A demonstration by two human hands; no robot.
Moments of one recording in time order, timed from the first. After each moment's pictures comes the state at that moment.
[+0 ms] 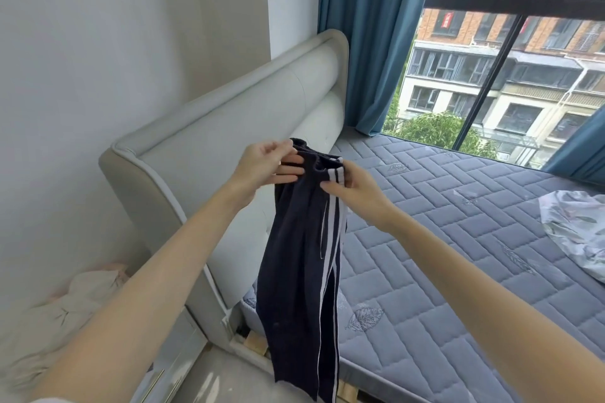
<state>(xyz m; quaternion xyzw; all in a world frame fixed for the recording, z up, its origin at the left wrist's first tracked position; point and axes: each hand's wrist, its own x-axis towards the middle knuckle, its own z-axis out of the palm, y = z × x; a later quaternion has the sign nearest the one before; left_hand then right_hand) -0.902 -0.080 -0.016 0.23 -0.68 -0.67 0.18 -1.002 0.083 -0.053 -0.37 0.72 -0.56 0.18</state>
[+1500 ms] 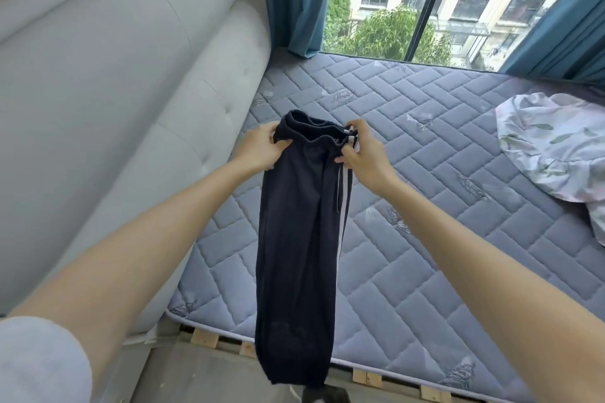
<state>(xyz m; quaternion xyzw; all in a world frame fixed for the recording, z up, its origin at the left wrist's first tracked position) -1.226 -0.039 -0.182 0.16 -0.91 -0.38 0.03 -1.283 0.163 -0.192 -0.19 0.84 -0.50 0.12</state>
